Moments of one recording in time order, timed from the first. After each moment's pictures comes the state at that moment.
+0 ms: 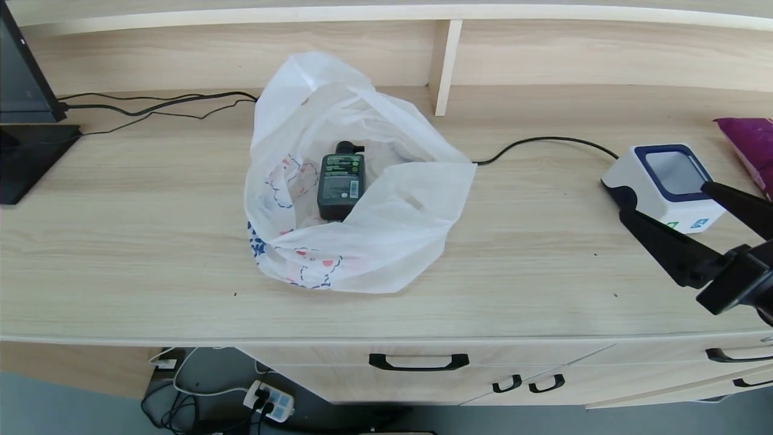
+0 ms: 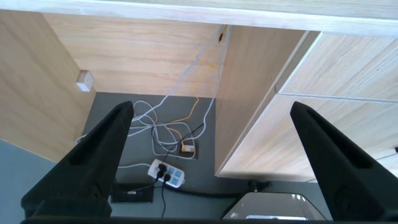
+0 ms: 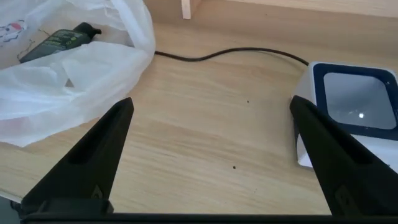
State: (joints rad) left arm 0.00 0.00 0.00 -0.02 0.00 0.02; right arm 0.53 1.13 -0.40 -0.93 -0.23 -0.15
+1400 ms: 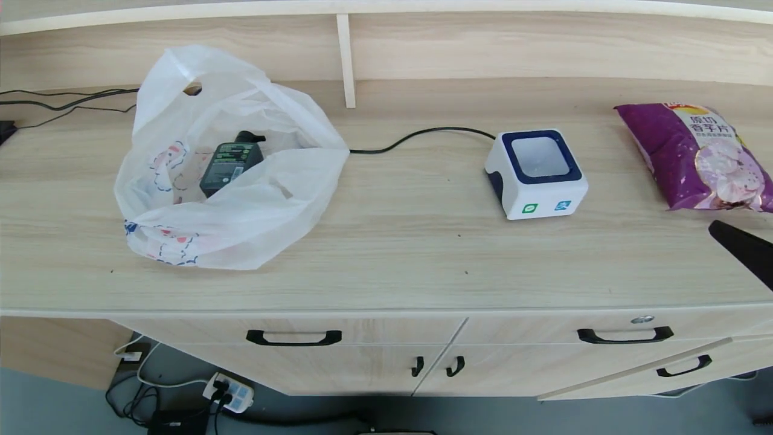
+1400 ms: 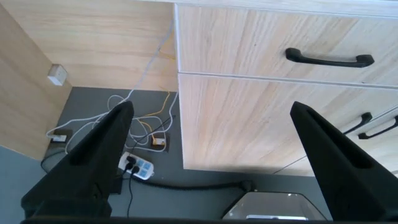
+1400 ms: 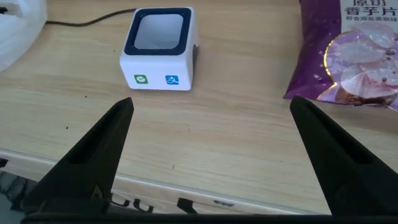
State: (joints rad) left arm 0.00 0.00 0.00 -0.02 0.00 0.02; right arm 0.12 0.94 -0.42 -0.64 0.09 -0.03
